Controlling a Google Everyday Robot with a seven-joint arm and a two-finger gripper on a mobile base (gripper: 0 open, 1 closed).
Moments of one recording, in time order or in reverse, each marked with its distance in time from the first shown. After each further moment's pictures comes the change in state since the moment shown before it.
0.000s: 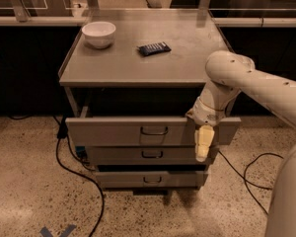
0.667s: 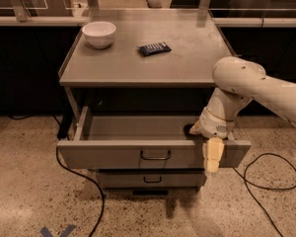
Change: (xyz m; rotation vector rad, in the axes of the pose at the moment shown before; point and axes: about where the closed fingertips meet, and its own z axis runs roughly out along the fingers) arm 0.006 0.064 -0.003 -0.078 0.003 0.010
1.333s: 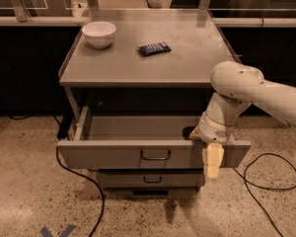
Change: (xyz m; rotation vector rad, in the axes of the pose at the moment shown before) arm 0.000 0.012 0.009 -0.020 0.014 0.004
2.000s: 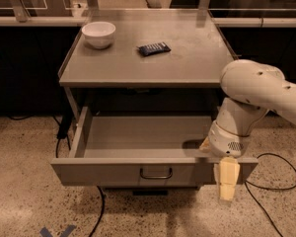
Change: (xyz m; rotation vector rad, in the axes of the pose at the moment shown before) arm -0.002 0.091 -0.023 -0.049 0.047 0.068
